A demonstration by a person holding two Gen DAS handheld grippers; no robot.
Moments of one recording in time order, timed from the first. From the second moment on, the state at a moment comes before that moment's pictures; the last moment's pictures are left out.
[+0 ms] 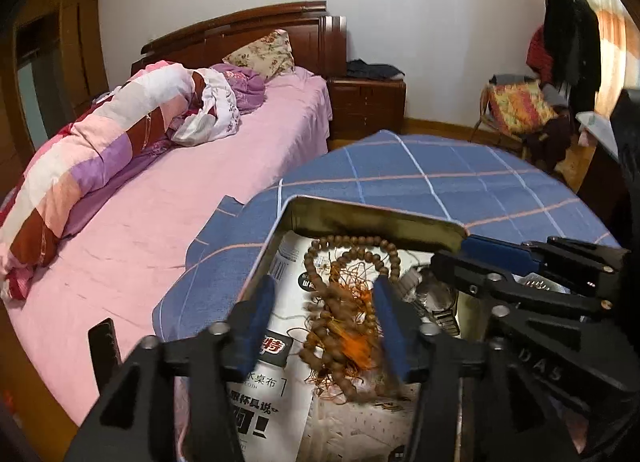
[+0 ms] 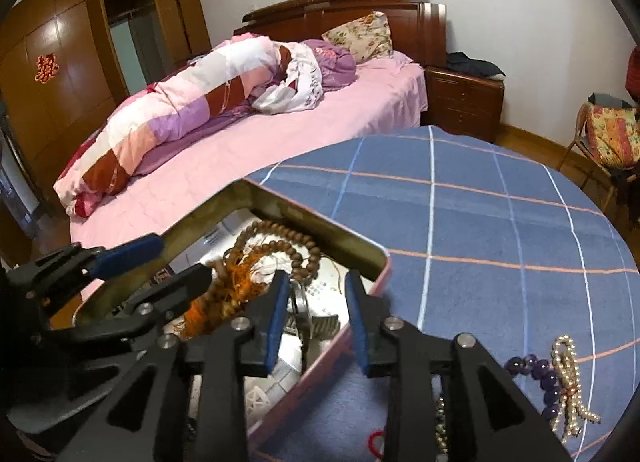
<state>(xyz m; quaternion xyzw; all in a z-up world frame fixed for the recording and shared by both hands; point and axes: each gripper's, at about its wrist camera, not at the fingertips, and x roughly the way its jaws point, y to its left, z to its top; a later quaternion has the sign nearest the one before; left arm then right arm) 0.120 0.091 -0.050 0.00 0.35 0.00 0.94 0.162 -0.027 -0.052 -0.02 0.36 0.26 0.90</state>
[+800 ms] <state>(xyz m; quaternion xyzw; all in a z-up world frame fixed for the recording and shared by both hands) 0.056 0.021 -0.040 0.00 0.32 -0.04 0.95 0.083 -0.167 -0.051 0.01 0.36 0.17 0.92</state>
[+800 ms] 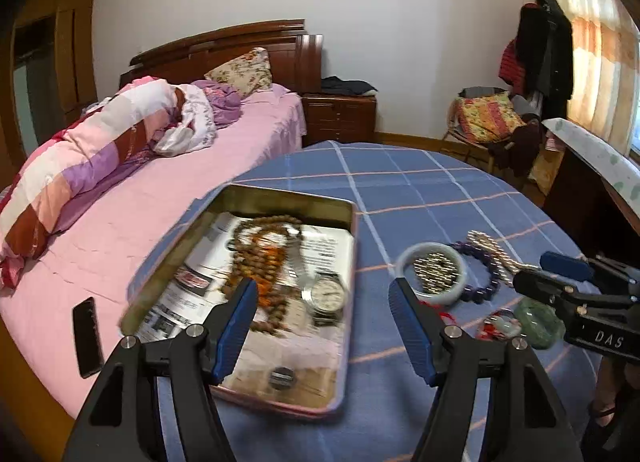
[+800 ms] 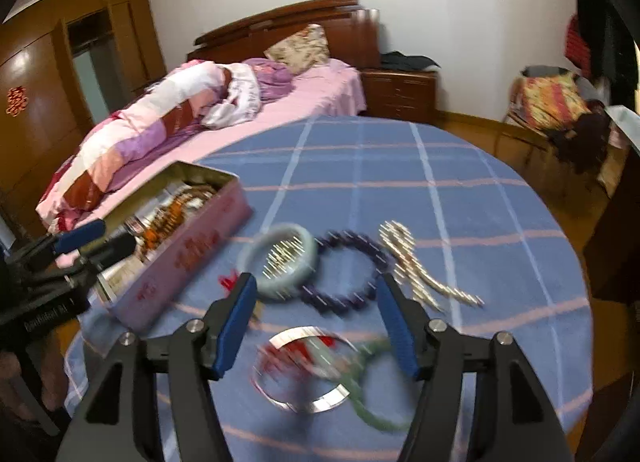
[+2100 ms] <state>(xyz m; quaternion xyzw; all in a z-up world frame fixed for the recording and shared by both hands) 0.064 -0.049 -0.086 0.01 0.38 -0.13 0.92 0.037 -0.199 -0.085 -0.01 0.36 0.17 0.92</state>
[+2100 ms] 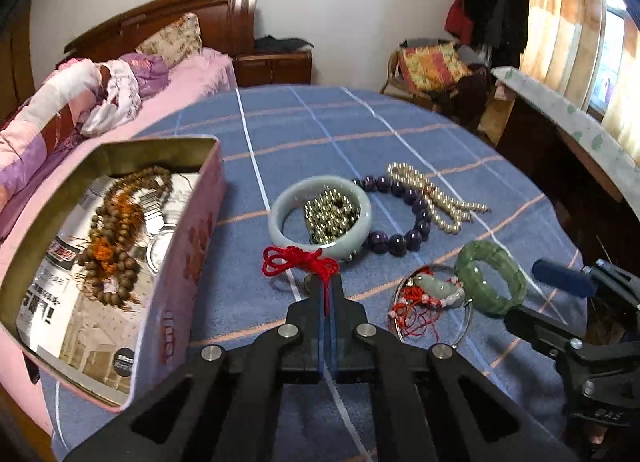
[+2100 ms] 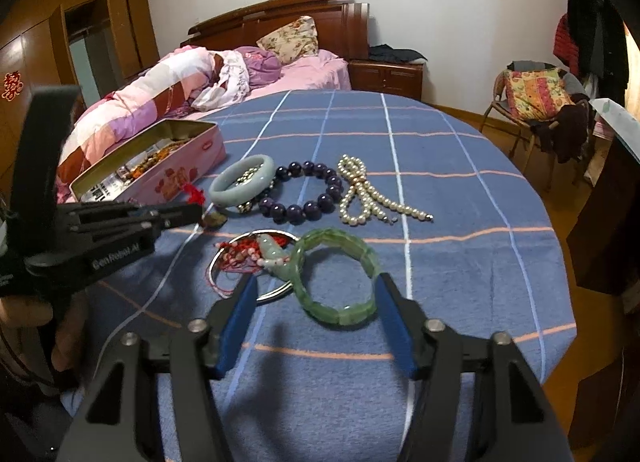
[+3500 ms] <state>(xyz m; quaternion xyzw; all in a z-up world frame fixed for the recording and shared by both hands) 0.040 -0.035 -0.059 -0.01 0.32 -0.13 0.94 0.032 -0.190 -0.075 -0.04 0.34 0.18 0.92</state>
